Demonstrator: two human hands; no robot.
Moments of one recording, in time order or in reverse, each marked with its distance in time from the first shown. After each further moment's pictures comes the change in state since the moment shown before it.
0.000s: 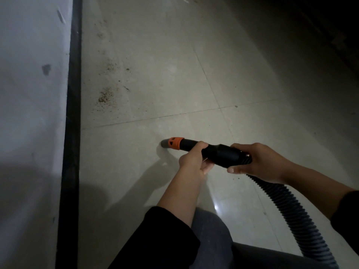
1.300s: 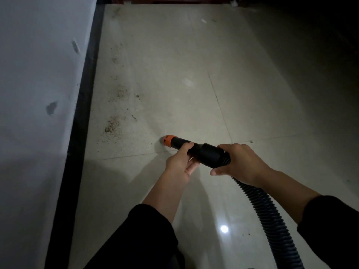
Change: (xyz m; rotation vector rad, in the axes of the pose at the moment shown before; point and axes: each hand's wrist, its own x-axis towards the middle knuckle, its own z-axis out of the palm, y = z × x) left_hand 0.059 0.120 0.054 -0.037 0.075 0.178; right_hand 0.145 -0.025 -0.063 -0.070 0.074 0.000
